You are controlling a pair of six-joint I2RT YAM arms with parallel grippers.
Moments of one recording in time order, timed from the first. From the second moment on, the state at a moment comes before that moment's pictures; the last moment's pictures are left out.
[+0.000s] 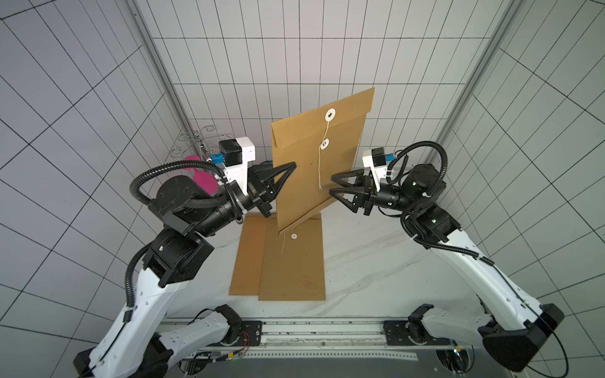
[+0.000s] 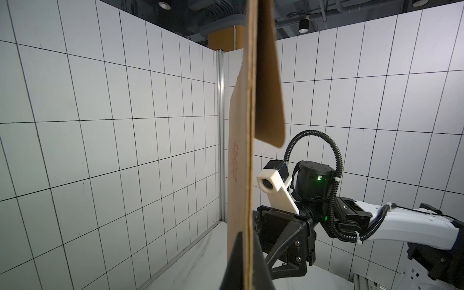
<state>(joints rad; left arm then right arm) -0.63 1.01 1.58 -0.29 0.40 -0.12 0.57 1.21 1.32 0.05 -0.79 0.29</state>
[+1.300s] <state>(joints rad) -0.63 1.01 1.57 -0.26 0.45 -0.14 0.64 1.30 1.37 0.27 -0.86 0.46</state>
